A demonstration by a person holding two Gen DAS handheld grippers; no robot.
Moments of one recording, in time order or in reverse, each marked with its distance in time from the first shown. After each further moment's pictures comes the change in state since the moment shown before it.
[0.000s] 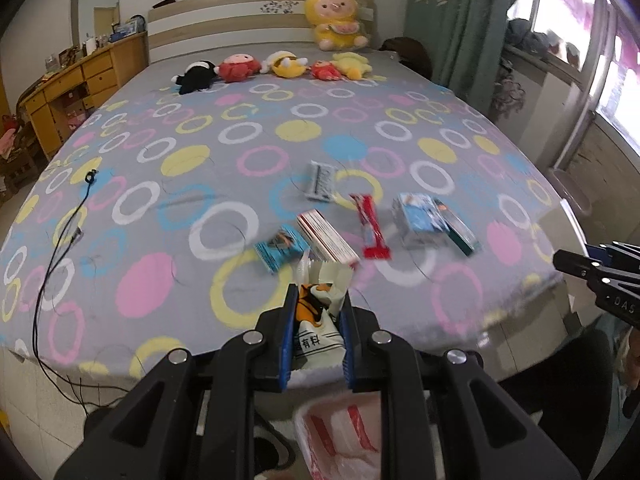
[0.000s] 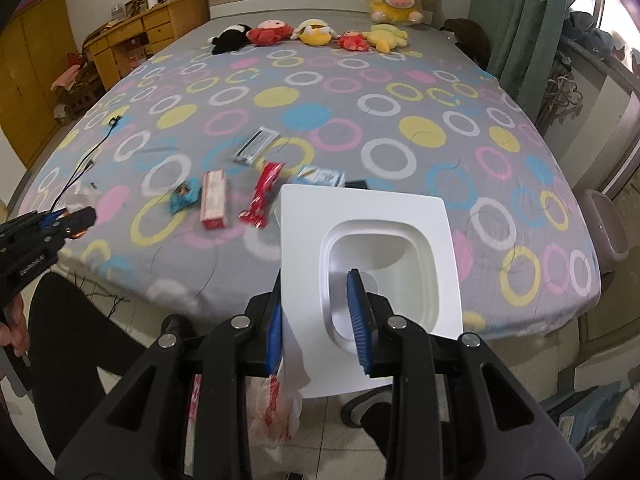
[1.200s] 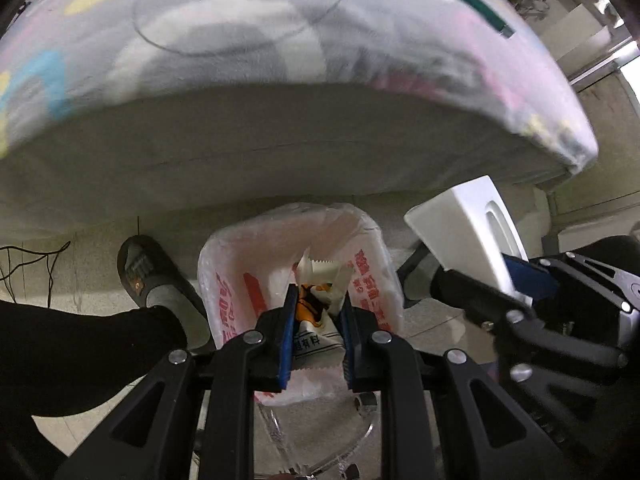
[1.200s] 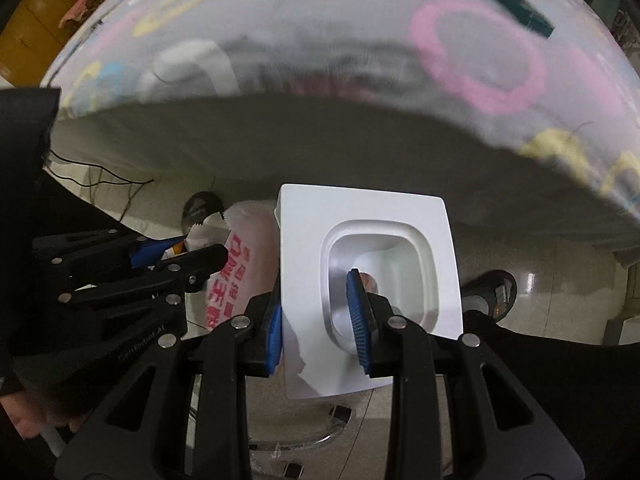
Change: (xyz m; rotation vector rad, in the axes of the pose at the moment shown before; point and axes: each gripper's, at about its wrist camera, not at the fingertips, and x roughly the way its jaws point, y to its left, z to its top) left arm 0.151 -0.042 -0.181 -0.108 0.500 -0.134; right arm 0.157 0.082 -0.147 -0.019 0.388 0.134
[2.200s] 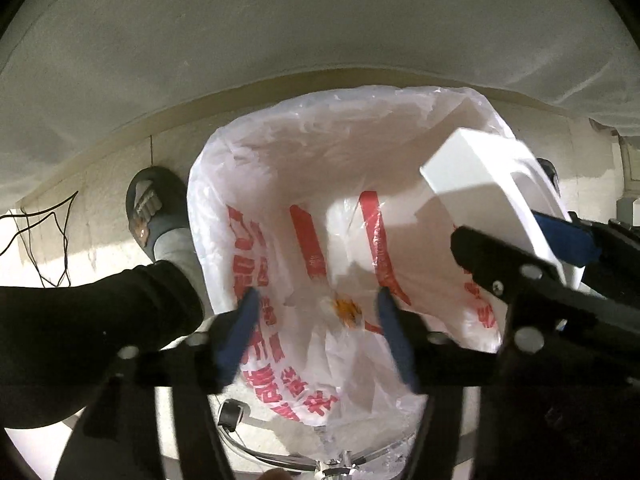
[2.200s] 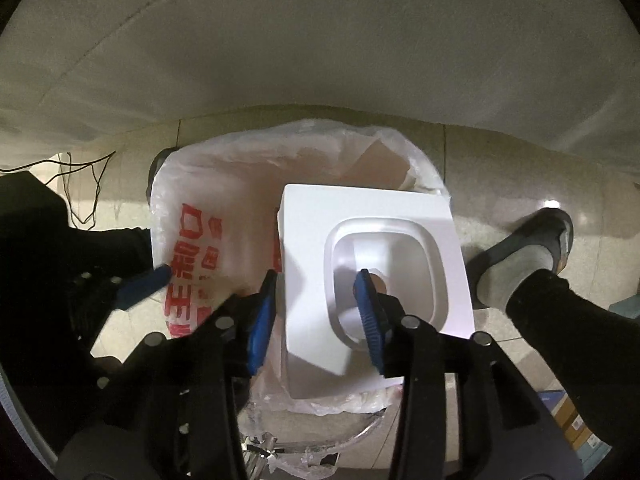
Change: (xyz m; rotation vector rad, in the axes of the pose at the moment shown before) left arm 0.136 0.029 -0.027 -0.017 0.275 0.206; right arm 0.140 -0.005 0.003 0.137 0.258 0.053
